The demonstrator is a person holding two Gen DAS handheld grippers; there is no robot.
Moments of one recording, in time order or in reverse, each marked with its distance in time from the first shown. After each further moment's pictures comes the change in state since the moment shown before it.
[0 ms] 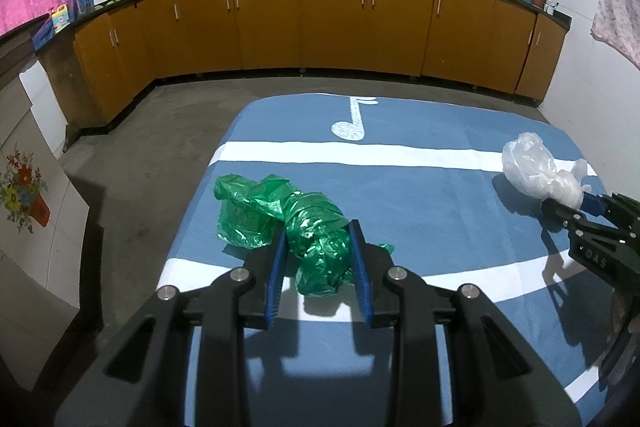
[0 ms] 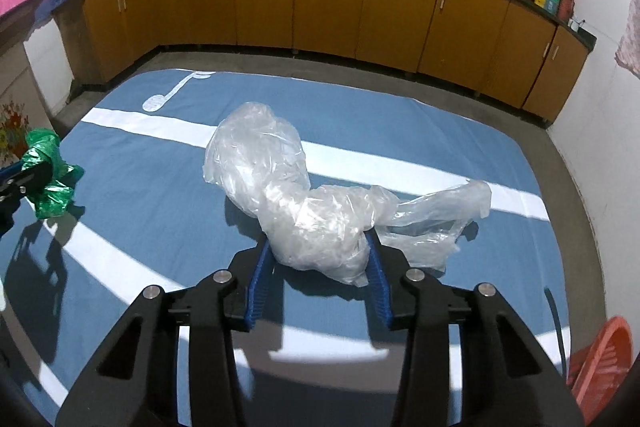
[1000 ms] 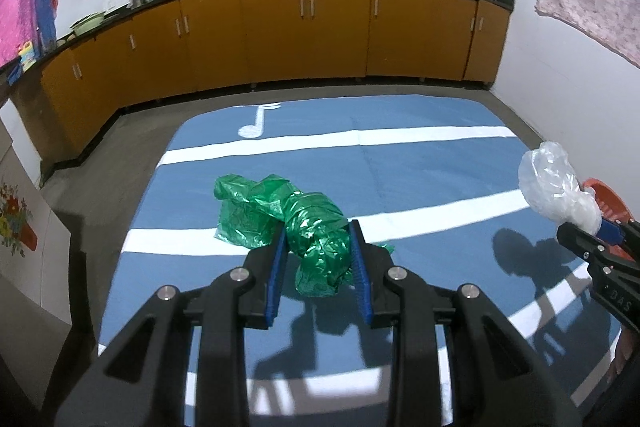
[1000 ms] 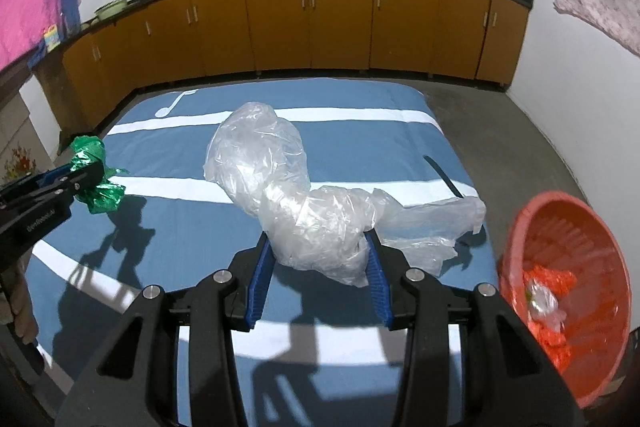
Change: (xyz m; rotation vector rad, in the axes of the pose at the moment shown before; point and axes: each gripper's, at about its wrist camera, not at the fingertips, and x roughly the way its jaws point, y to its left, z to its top) left arm -0.079 -0.083 -0.040 0.130 -0.044 -0.117; right arm -0.120 -0.039 -0.087 0.201 -0.066 -0.052
